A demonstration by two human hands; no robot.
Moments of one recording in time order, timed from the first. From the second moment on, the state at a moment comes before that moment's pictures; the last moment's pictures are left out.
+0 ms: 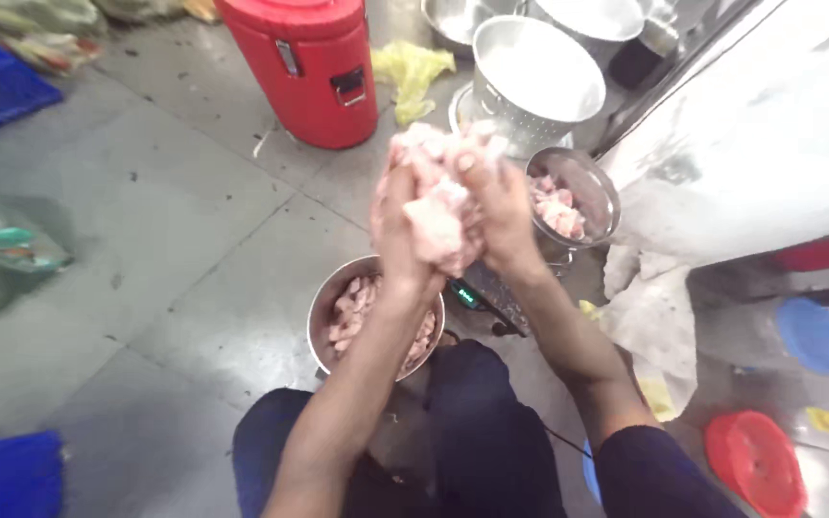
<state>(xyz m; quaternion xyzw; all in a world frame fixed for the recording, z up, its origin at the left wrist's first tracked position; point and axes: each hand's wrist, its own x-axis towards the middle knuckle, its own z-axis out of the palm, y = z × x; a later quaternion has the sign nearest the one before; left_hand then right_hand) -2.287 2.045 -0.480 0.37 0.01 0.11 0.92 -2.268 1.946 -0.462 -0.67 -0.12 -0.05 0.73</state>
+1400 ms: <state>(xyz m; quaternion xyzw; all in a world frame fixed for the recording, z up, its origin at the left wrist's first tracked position) -2.375 2.122 -0.859 0.42 0.62 -0.13 0.65 -2.272 2.028 -0.863 -0.76 -0.09 0.57 0.28</state>
